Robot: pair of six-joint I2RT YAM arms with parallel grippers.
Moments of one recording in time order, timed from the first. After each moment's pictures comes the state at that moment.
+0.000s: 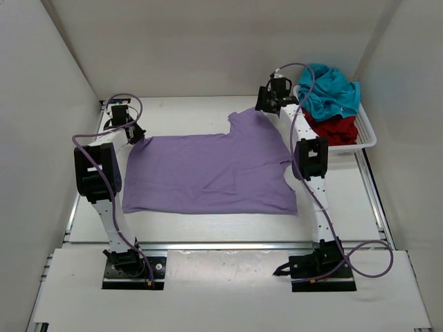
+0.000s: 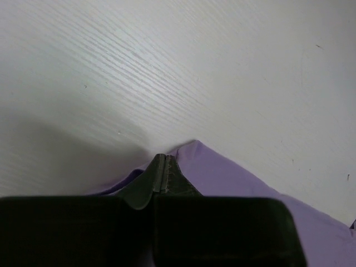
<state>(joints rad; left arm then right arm) 0.12 2.03 1.41 -0.15 0.00 -0.58 0.18 2.75 2.61 -0.49 -0.04 0.29</state>
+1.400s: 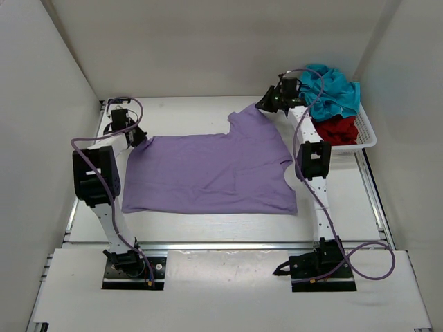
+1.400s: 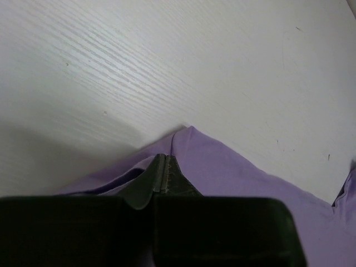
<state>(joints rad) 0.12 1.98 1.32 -0.07 0.06 -0.61 0.10 2.88 2.74 -0.43 -0.43 0.60</state>
